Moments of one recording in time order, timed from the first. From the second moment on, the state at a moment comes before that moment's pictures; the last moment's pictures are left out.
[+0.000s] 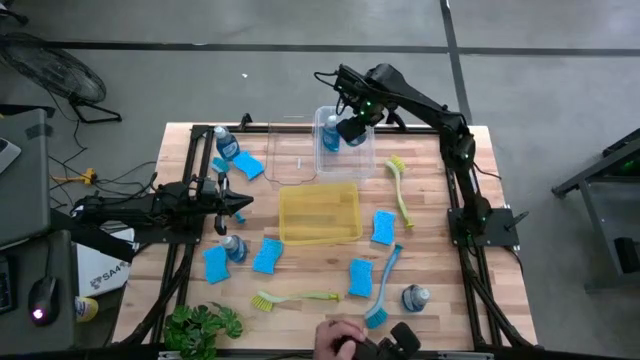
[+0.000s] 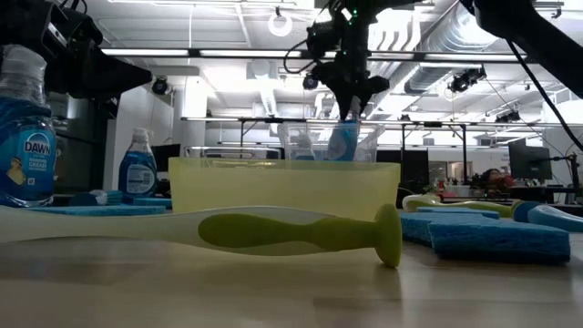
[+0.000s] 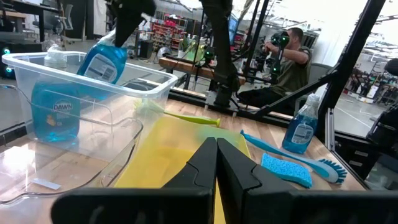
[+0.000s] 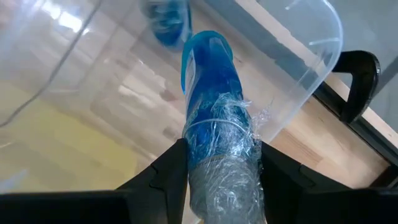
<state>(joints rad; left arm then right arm) 0.00 0.01 0.01 0.03 -0.13 -0.21 -0.60 2.14 2.31 -1.57 0.07 0.32</state>
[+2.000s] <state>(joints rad) 0.00 0.01 0.01 0.03 -0.13 -0.21 -0.64 2.25 2.31 -1.53 0.10 0.34</state>
